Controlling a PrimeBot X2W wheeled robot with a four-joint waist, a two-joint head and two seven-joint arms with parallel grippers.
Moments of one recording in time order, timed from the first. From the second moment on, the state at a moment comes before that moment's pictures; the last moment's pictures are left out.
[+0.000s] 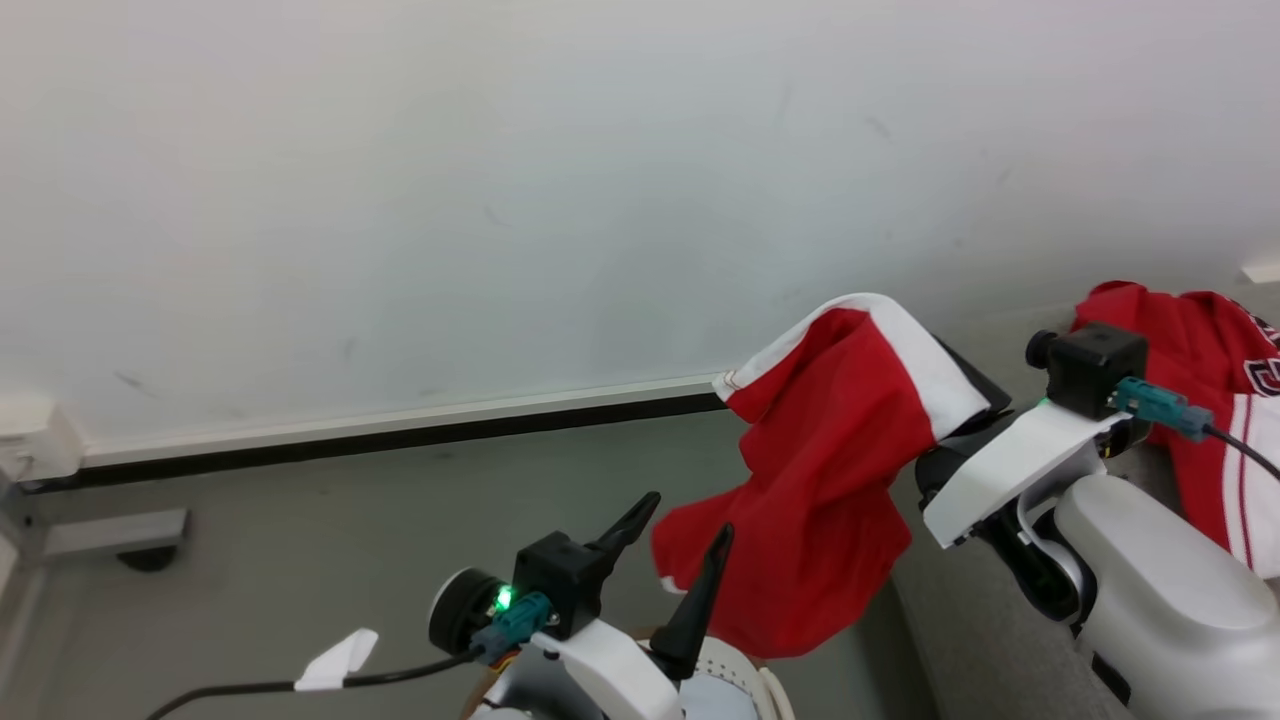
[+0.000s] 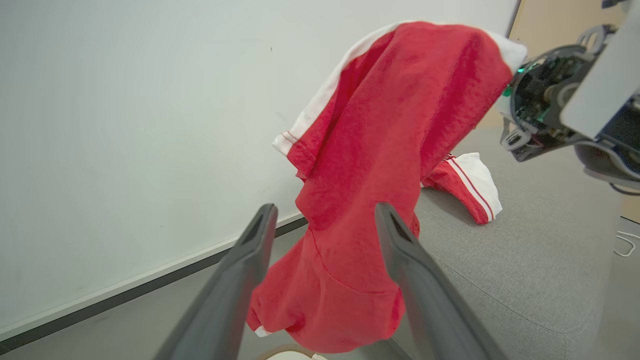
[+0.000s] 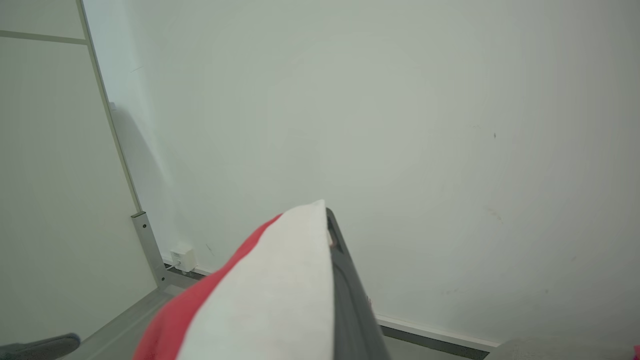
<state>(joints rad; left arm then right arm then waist) -0.32 0.15 -0.67 0.11 -0.38 0.09 -0.04 -0.77 -0.30 0.85 0.57 0.93 0.13 -0.26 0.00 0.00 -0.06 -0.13</state>
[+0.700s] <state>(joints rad) -0.32 0.13 -0.70 0.12 -0.38 0.10 -0.07 -0.68 -0.45 0.68 0.37 0.86 0.13 -0.23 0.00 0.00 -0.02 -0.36</state>
